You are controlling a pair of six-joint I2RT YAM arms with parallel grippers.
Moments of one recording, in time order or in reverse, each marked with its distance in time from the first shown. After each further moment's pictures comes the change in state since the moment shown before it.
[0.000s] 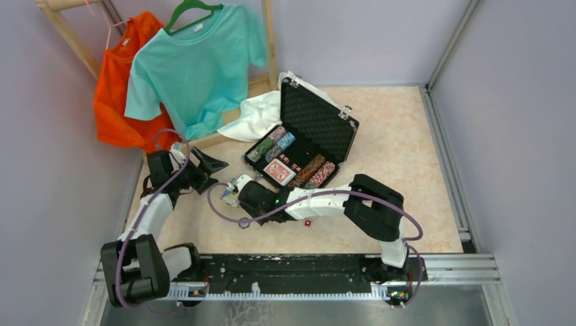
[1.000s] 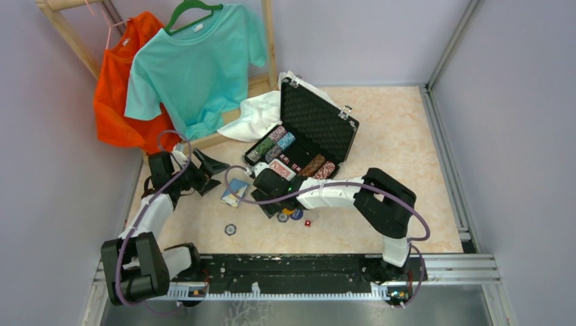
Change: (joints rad) left arm 0.000 0.014 -0.017 0.019 0.048 0.000; right arm -0.129 -0.074 -0.068 -0.042 -0.014 0.053
